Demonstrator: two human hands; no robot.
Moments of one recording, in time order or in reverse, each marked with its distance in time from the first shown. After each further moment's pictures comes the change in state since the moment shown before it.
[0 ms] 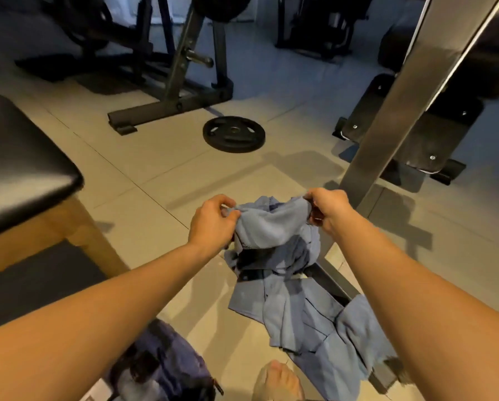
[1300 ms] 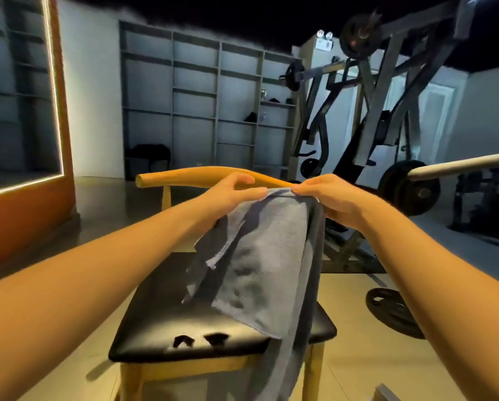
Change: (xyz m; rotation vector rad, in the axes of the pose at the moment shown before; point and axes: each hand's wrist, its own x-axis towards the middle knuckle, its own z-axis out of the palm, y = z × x) left_hand -0.183 0.178 -0.526 -0.019 0.351 0.108; right_hand -0.406 -0.309 0.222 -0.368 -0.994 -0.922
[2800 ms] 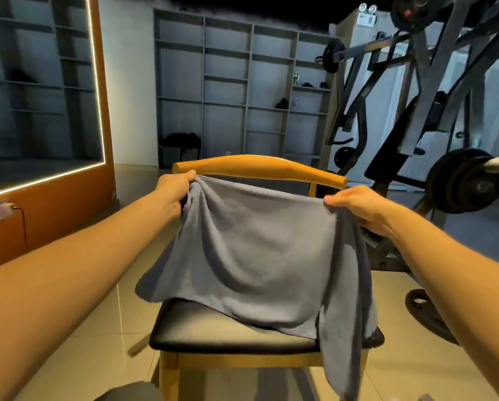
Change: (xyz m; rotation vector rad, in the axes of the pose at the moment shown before) left_hand 0.025 -0.106 -0.126 -0.461 0.633 -0.390; right_hand 0.058 0.046 0.030 -0.050 0.082 0.119
